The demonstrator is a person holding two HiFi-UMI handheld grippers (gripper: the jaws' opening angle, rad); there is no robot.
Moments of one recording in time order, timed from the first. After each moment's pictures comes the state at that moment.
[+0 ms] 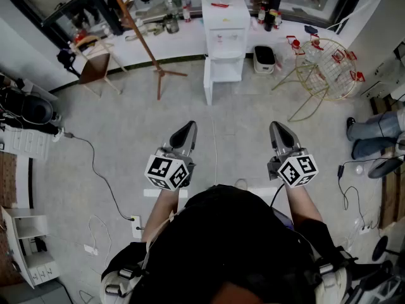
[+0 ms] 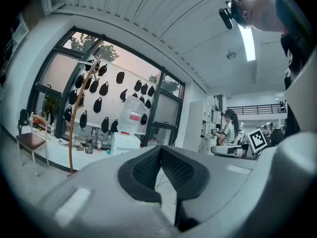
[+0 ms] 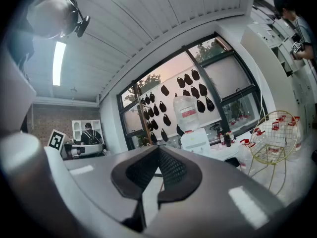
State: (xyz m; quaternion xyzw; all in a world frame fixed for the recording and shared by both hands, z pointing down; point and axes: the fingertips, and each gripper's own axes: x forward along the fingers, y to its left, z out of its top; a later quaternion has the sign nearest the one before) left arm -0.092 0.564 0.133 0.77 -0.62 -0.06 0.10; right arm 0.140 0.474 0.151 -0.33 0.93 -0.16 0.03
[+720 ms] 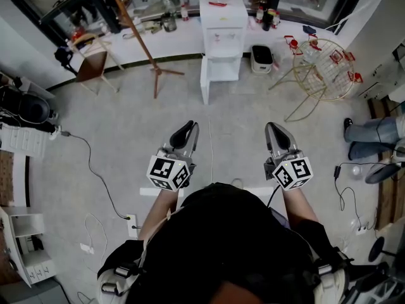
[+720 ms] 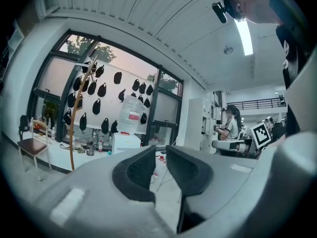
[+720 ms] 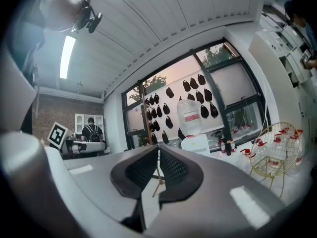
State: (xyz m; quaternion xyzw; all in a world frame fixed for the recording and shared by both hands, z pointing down) left arm -0.073 0.555 0.142 0.77 -0.63 -0.04 0.09; right arm 0.142 0.475 0.148 -0.32 0.94 -0.11 0.03
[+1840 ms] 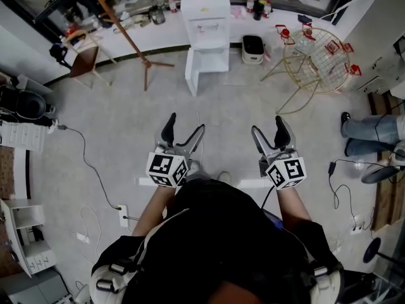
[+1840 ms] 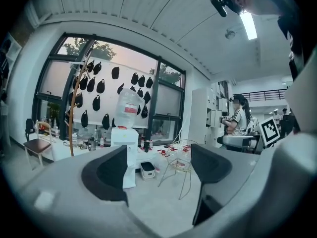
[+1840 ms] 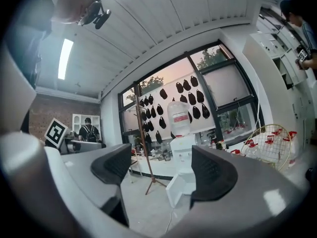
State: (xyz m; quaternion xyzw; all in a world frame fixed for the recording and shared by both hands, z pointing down) left arm 0.029 0.502 0.164 0.75 -0.66 0.00 0.10; right arm 0.247 0.427 0.167 -0.33 0.94 -0.10 0.03
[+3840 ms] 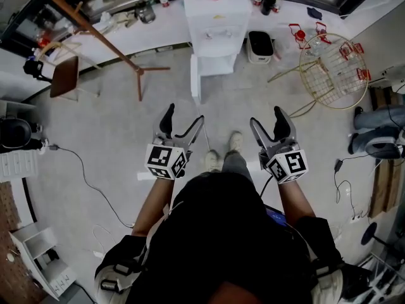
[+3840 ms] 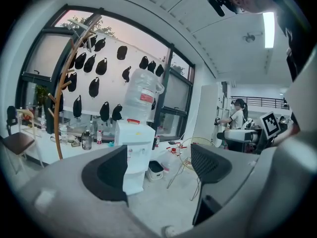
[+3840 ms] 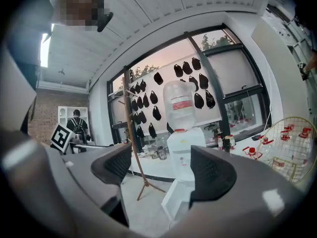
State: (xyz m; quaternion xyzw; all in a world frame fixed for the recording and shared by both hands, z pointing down) left arm -0.196 0.273 0.231 0.78 -0.61 0.01 0.16; right arm 0.016 0.223 0.205 -0.36 0.92 -0.13 -0.02
